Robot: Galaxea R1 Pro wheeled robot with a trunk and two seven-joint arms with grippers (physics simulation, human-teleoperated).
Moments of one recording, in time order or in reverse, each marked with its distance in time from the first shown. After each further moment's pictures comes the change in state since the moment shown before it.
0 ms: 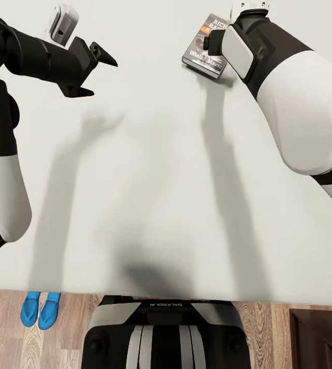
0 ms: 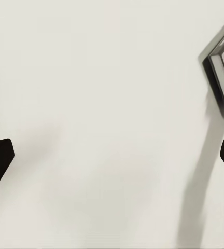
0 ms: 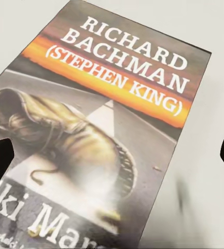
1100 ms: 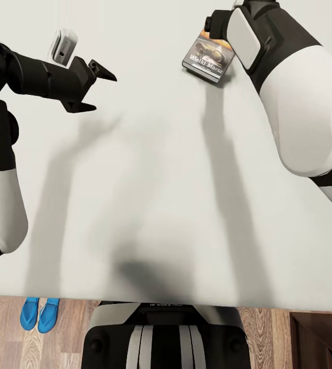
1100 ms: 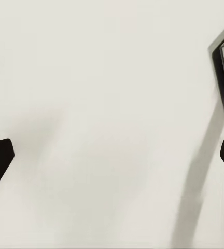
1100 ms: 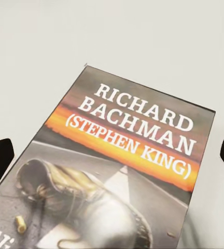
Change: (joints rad) left arm 0.076 0.042 0.009 -0.039 0.095 -0.040 0.001; right arm 0.011 0.000 -0.012 -0.103 -0.036 -0.001 0.024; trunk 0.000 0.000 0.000
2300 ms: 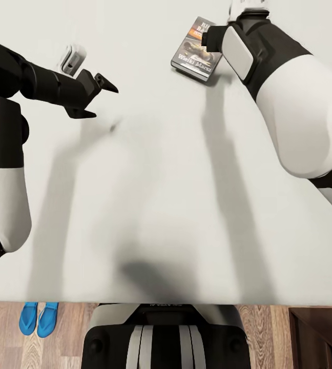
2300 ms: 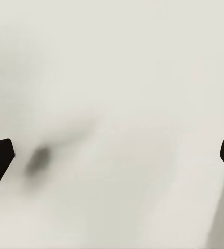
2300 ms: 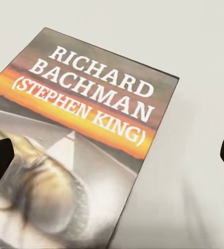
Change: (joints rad) left arm -0.007 -0.021 -0.005 0.094 -0.080 0.055 -0.005; right arm 0.008 0.000 0.012 0.063 0.034 -0.028 0.020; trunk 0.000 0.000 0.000
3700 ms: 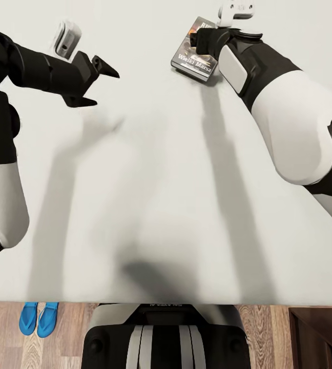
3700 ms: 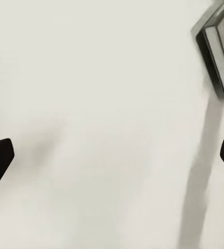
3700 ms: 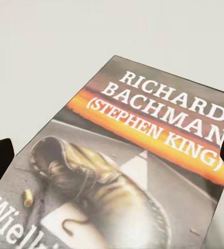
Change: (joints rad) left arm -0.029 0.004 -0.003 -0.062 0.058 0.008 0.000; right arm 0.038 0.000 0.000 0.019 0.004 -0.195 0.181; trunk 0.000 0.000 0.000
